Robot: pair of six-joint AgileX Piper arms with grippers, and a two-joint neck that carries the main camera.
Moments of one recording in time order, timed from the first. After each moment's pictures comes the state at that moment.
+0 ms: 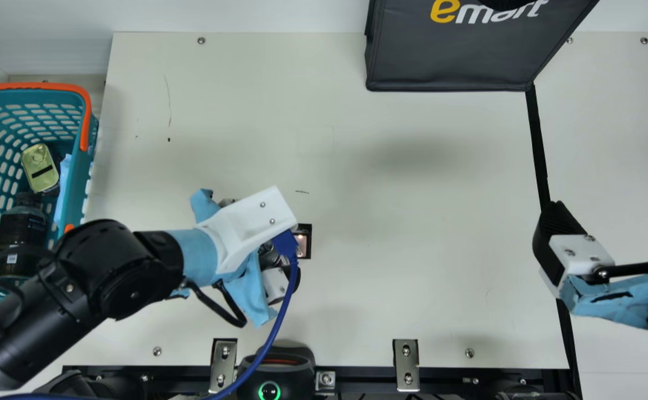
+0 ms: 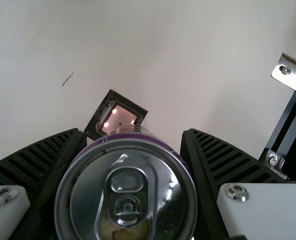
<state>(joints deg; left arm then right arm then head) -45.5 74.9 -57.6 -13.0 51.9 23.5 0.7 42.7 -69.8 -0.8 69.3 0.0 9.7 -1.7</state>
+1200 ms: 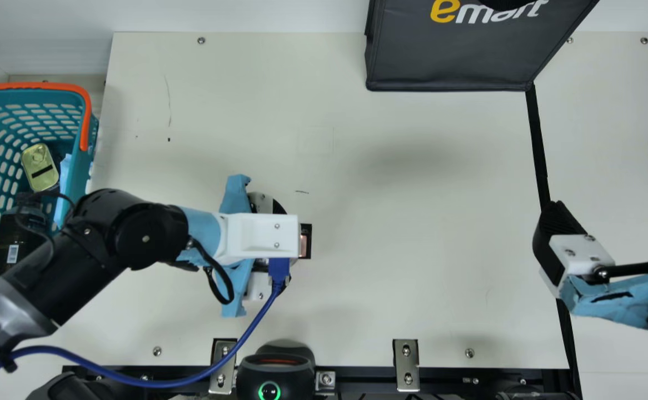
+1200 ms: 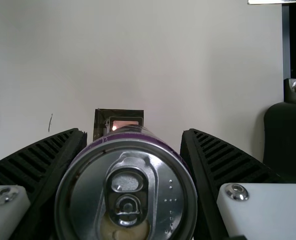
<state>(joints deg) -37.5 81.3 -56.3 -26.2 52.8 67.1 0.7 42.7 -69.8 -0.8 69.3 0.0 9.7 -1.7</state>
